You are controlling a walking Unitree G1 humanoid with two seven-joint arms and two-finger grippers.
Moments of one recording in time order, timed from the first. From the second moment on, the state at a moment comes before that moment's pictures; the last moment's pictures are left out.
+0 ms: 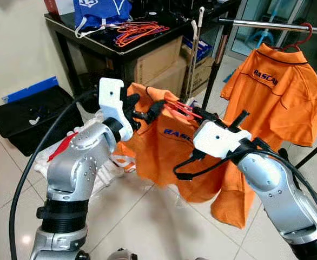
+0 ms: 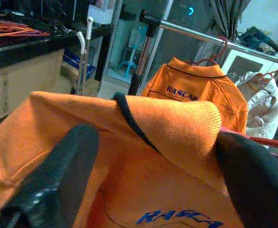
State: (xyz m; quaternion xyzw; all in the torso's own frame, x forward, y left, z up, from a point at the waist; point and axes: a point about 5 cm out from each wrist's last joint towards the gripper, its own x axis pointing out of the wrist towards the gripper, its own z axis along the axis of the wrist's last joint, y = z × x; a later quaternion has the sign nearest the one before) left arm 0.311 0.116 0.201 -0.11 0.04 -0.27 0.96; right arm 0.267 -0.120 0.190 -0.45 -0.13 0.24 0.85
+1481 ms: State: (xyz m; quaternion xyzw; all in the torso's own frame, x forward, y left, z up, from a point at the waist) left arm 0.216 0.137 0.117 -0.09 0.19 -0.24 0.95; right arm 0.196 -0.126 0.130 -0.40 -0.04 0.37 0.83
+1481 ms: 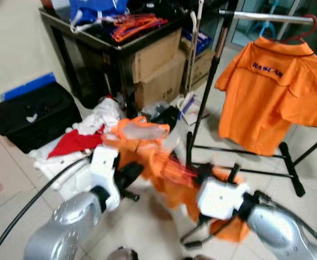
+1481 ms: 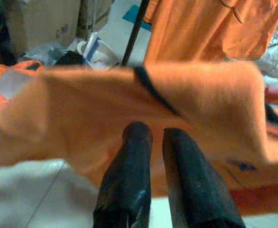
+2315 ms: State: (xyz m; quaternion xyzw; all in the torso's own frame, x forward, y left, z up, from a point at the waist) left arm 0.220 0.132 0.146 -0.14 0.13 -0.33 0.93; right arm 0.210 -0.125 0.130 -0.43 -0.07 0.34 0.83
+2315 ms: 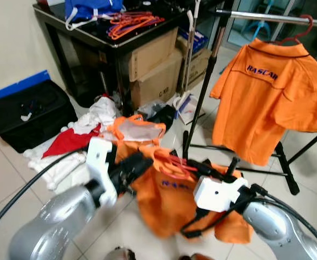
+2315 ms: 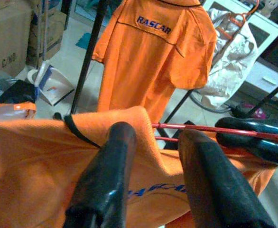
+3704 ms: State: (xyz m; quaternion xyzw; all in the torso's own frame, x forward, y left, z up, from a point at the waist) left arm 0.241 0.132 0.139 -0.06 0.15 -0.33 0.93; right arm 0.203 -0.117 0.131 -0.39 -0.10 0.34 0.85
